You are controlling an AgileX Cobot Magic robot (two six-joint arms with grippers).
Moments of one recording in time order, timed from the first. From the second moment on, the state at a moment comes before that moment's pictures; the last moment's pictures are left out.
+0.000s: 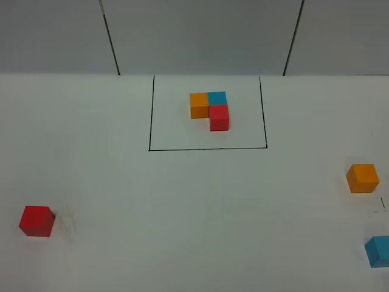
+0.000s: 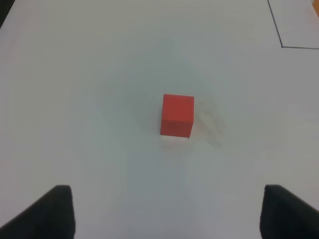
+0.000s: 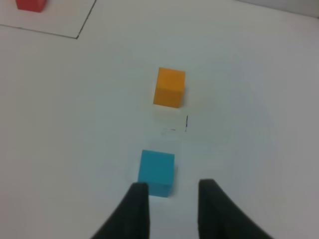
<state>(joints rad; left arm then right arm) -0.02 -0.01 -0.51 0.06 1.08 -0.09 0.00 0.01 -0.50 -0.01 1.07 -0.15</state>
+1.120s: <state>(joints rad) -0.02 1.18 -0.88 0.09 0.86 -0.14 0.00 0.01 -0.50 -0.01 1.07 -0.15</state>
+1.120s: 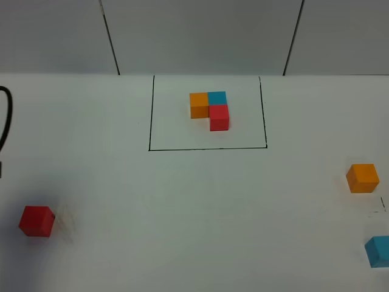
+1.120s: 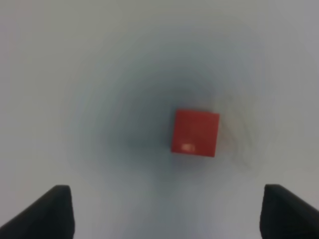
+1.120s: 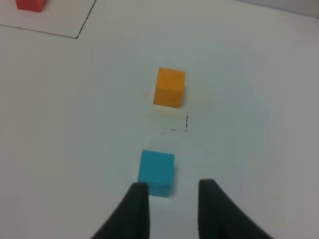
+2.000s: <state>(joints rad) -0.02 1.76 -0.88 -0.01 0.62 -0.09 0.00 0.01 -0.50 -0.01 1.07 -0.15</state>
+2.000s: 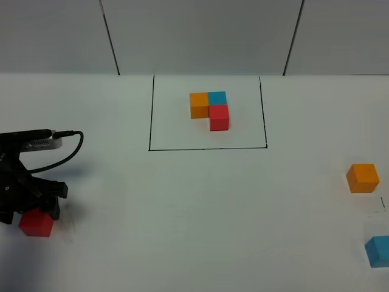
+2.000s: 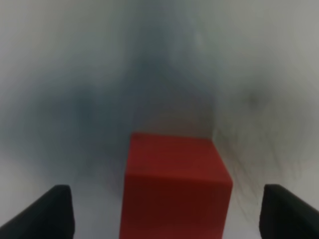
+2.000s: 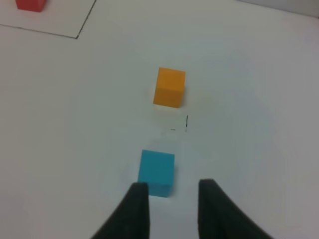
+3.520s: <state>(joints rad) -0.86 2.15 -1.69 -0.05 0.94 0.86 0.00 0.01 -0.50 -0.01 1.07 -0.15</state>
